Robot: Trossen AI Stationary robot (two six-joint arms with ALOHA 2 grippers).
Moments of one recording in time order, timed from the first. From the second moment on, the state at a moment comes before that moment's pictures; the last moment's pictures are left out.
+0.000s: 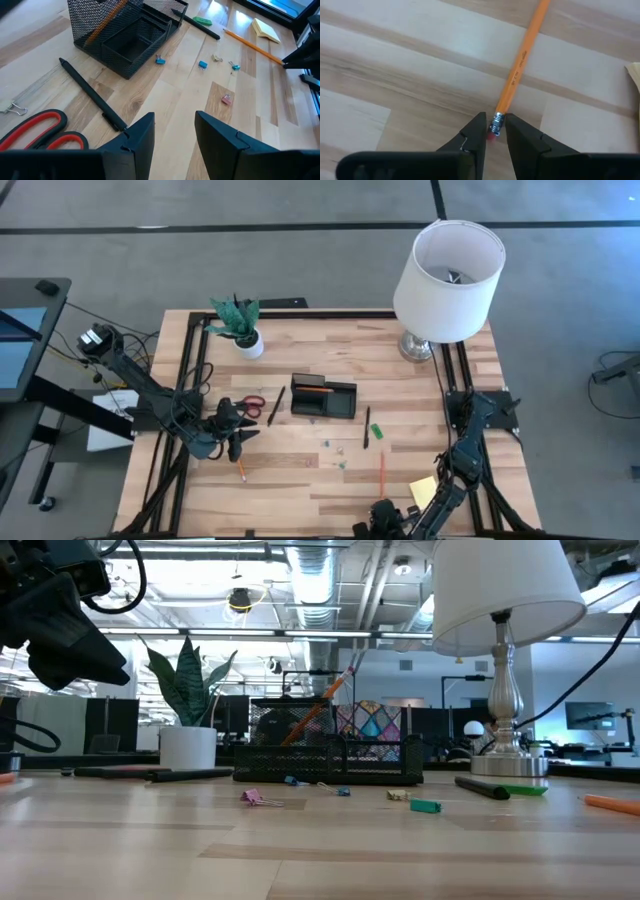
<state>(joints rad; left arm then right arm) -0.73 0.97 0.36 -0.15 -0.75 -0.97 0.94 2.60 2.26 -1.57 0.30 2.22</state>
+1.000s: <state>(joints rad) -0.73 0.97 0.36 -0.15 -0.75 -0.98 0.99 2.61 2.27 -1.56 0.33 2.25</state>
